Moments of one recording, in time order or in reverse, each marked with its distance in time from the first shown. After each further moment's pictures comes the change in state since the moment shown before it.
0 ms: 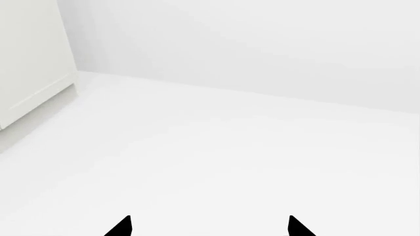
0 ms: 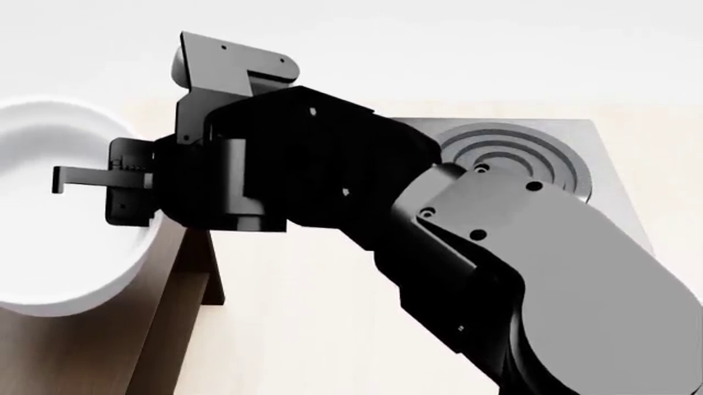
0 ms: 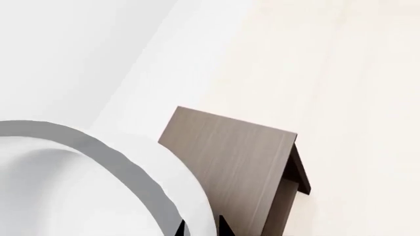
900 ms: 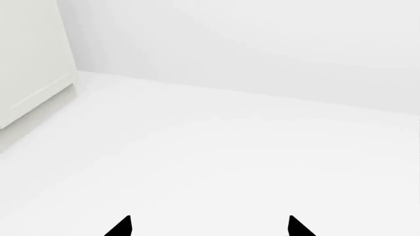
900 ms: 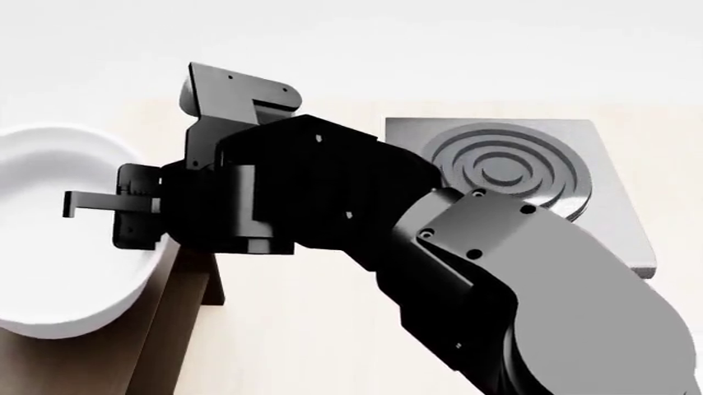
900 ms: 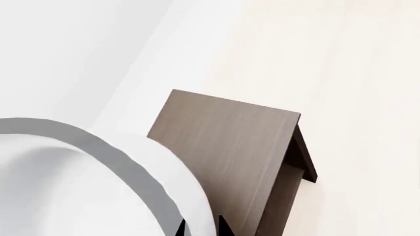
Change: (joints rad) left arm 0.001 0.002 -0.001 0.001 0.002 0.003 0.001; right arm -0.054 0.000 0.001 0.015 -0.021 0.008 -0.046
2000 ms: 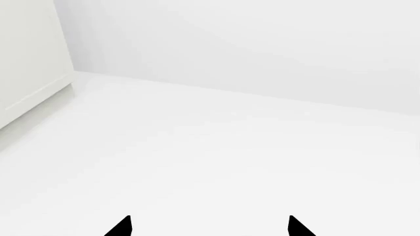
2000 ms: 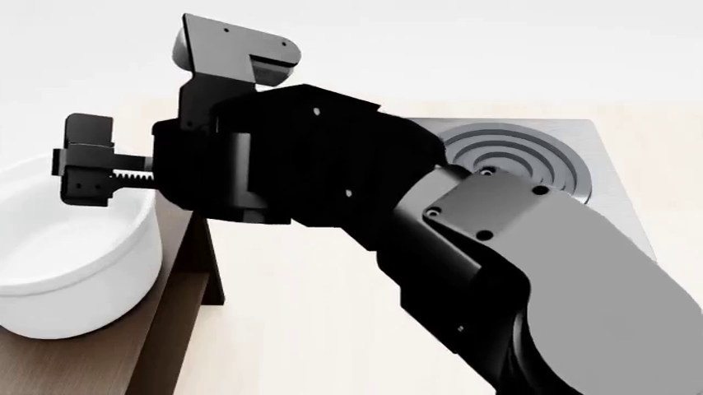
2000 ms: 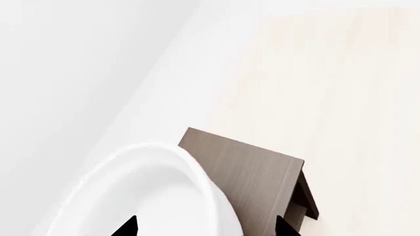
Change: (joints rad) left arm -0.004 -0.001 0.004 0.002 0.002 -0.003 0.002; right arm 0.041 0.000 0.045 0.004 -0.060 -0.038 -0.014
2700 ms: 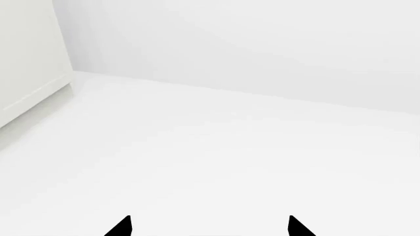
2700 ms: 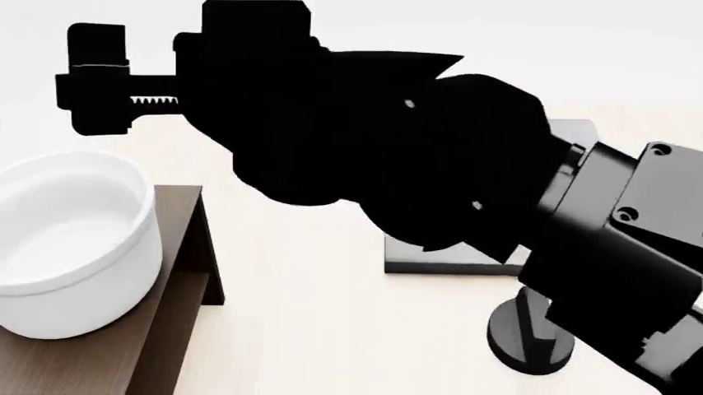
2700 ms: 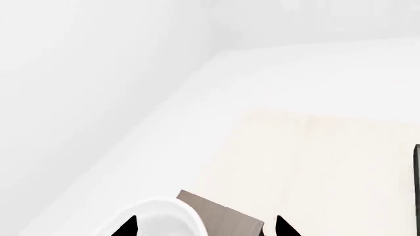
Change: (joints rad) left arm -0.002 0.000 0.003 -0.003 -0.001 0.000 0.003; right arm 0.110 0.283 0.087 -0.525 -0.116 -0.232 0.259
